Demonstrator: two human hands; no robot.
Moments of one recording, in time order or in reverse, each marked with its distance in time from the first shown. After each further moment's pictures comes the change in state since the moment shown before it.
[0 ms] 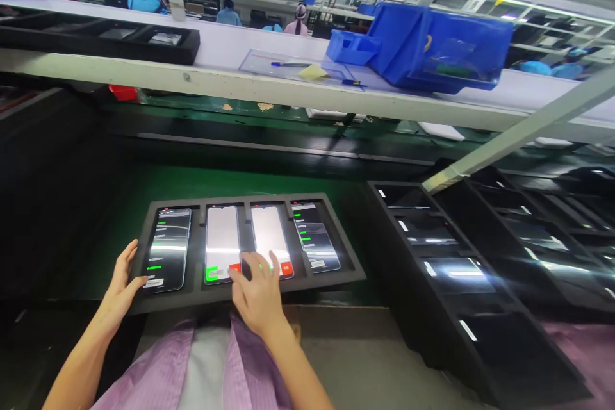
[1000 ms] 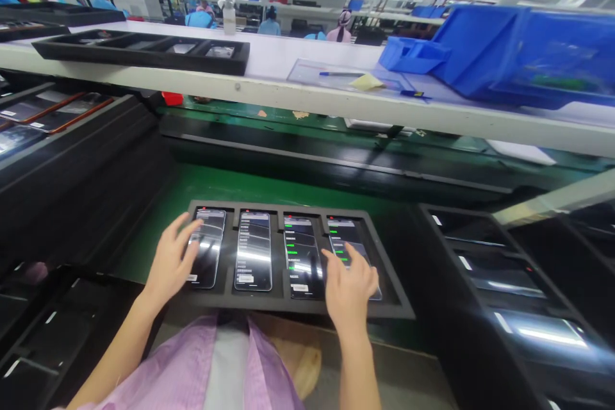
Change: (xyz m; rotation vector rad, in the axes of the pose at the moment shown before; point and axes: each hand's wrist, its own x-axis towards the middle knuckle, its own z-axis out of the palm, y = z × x) left_hand 0.012 0.060 0.020 0.351 -0.009 0.302; right_hand 0.012 0.081 -0.020 -0.226 0.119 0.384
